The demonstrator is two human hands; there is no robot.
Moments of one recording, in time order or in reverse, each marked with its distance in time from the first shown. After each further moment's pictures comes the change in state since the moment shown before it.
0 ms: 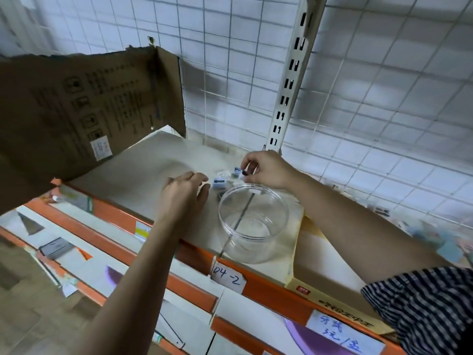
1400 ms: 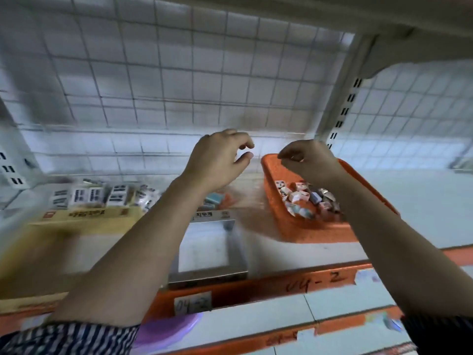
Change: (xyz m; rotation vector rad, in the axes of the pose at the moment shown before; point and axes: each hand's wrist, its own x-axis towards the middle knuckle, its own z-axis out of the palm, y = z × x) left_hand -0.043 0.515 0.027 -0.470 -0.185 0.775; right_hand -0.458 0.209 -0.237 -0.223 0.613 0.497
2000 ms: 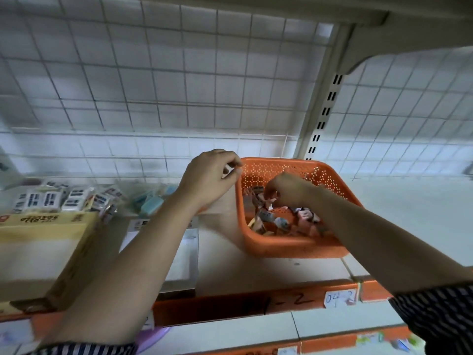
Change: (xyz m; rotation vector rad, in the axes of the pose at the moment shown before) left_hand 0.023 0.034 0.073 -0.099 -0.045 -0.133; right_hand 0.021 0.111 0.033 -0.440 -0.546 -0.148
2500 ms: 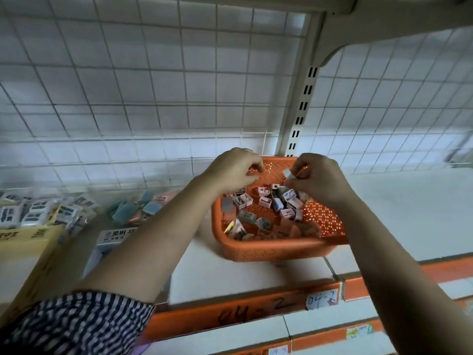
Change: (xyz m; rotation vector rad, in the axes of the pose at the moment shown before) left_hand 0.066 0.034 0.059 0.137 -0.326 0.155; right_hand -0.083 0.029 -0.027 0.629 0.535 0.325
